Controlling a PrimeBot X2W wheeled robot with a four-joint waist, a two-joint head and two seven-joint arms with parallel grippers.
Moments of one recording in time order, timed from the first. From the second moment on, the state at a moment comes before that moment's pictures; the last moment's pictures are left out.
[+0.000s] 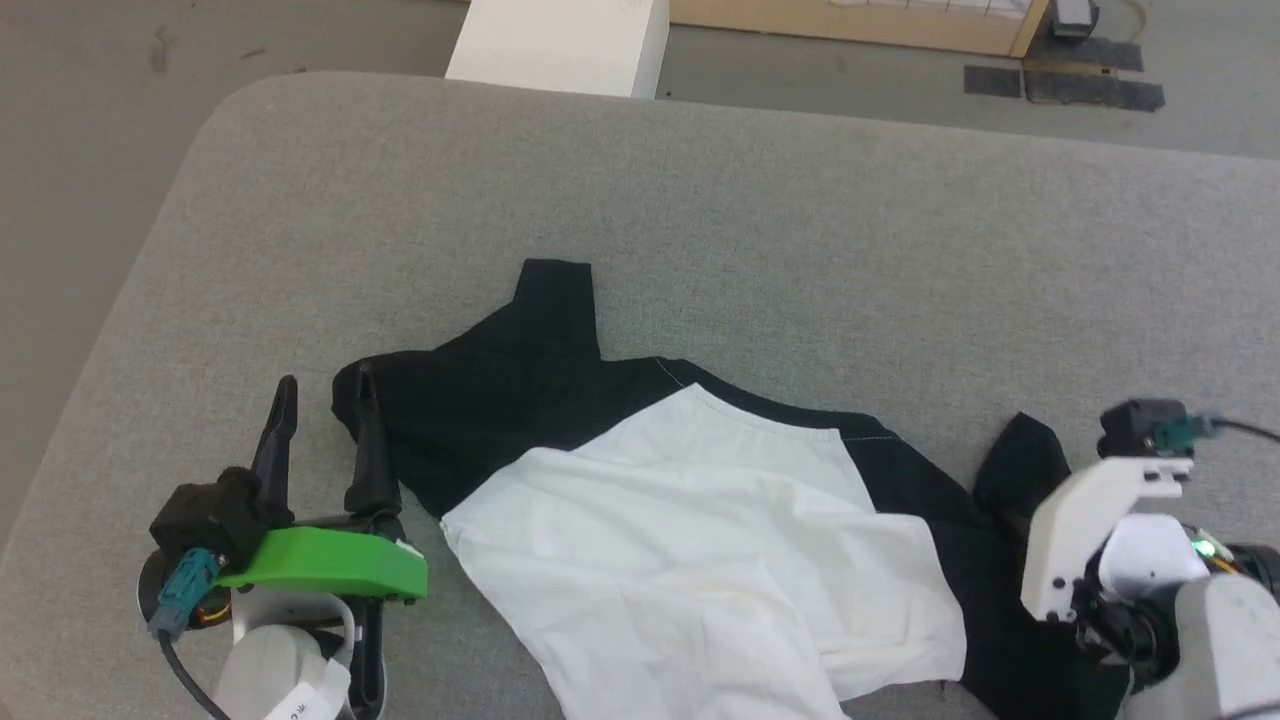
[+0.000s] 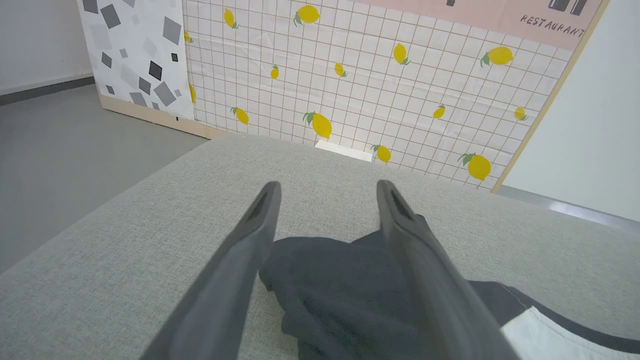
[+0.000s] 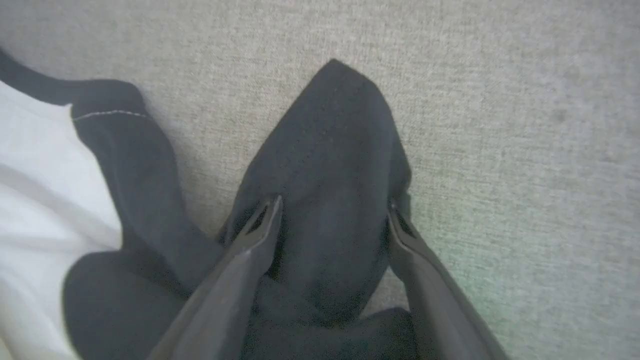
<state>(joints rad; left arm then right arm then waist) -0.14 0.05 0.04 0.11 -0.27 -0.06 -0.26 -0.19 -0.05 -0.16 0.20 0.15 0.13 0.71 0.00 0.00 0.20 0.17</state>
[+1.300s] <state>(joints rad) -0.17 0.08 0.02 0.21 -0.24 -0.06 -0.18 -0.02 -0.05 -0.18 0.04 0.21 0.13 0.00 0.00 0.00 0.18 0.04</state>
